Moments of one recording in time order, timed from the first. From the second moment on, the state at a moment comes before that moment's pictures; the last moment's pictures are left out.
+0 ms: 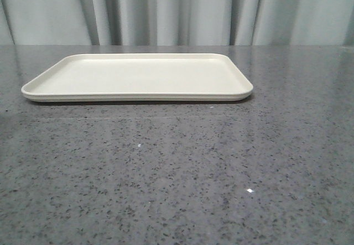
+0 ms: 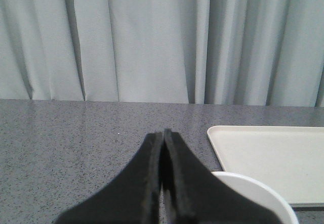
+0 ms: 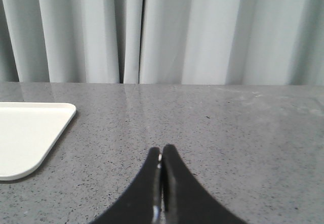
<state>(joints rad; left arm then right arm) -0.02 0.02 -0.33 0.02 0.36 -0.13 0.07 0.03 -0.32 -0.08 0.39 0.13</state>
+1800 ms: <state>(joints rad) -0.02 0.61 -0.94 -0.14 1.03 -0.13 0.07 0.50 -0.80 -0.07 0.83 0.13</state>
